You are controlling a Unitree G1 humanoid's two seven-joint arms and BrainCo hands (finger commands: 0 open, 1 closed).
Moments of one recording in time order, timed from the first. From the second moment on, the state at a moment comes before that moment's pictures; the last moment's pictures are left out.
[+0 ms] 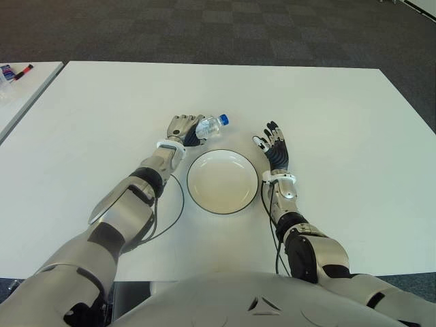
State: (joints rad) left arm -0.73 0.22 -0.60 1.21 0.77 -0.17 0.50; right arm -0.44 0.06 -0.23 1.17 0.10 -0.72 0.07
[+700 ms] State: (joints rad) left arm -0.57 0.26 -0.48 0.84 0.73 -0.10 0.53; right arm -0.44 0.07 -0.24 1.17 0.10 -0.72 0.08
